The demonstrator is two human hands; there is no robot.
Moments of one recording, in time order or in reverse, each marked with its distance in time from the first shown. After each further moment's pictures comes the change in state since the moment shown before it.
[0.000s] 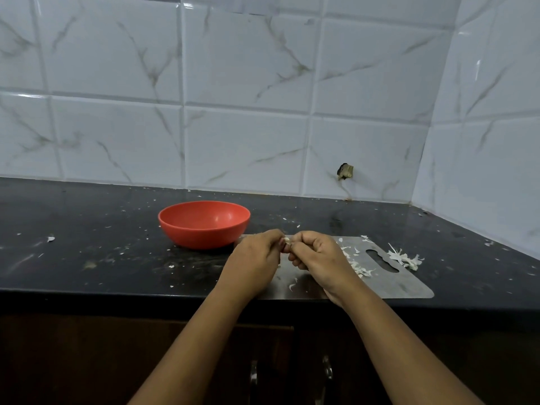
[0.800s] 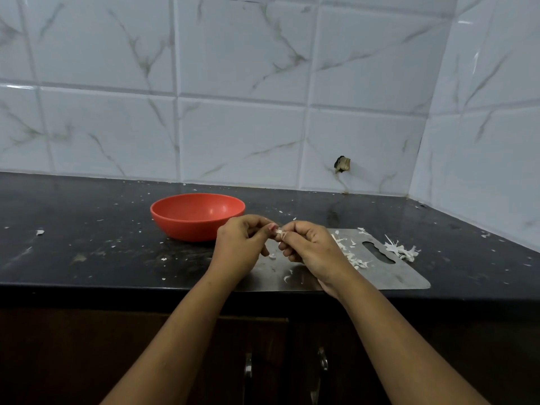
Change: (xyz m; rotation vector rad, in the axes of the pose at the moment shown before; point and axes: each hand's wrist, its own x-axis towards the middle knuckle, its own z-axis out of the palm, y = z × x) left_hand 0.003 0.000 -0.005 -0.407 0.168 -0.186; right_hand 0.003 0.002 0.000 0.038 -0.044 0.020
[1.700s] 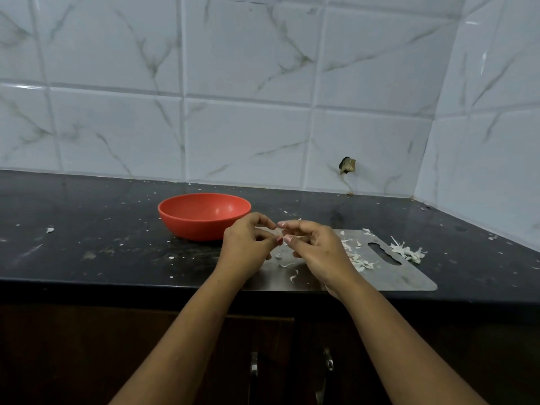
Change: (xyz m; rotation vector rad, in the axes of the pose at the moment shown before) left_hand -0.002 -0.001 -0.002 0.015 -0.033 -0.089; right_hand 0.002 0.006 0.001 -0.145 0.058 -0.090
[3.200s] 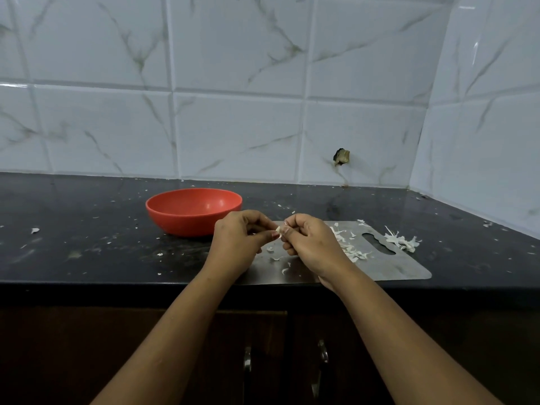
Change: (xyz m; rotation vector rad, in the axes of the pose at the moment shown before) left_hand -0.005 0.006 0.002 0.070 -0.023 0.119; right_hand 0.001 0.002 0.001 -0.017 0.036 0.103
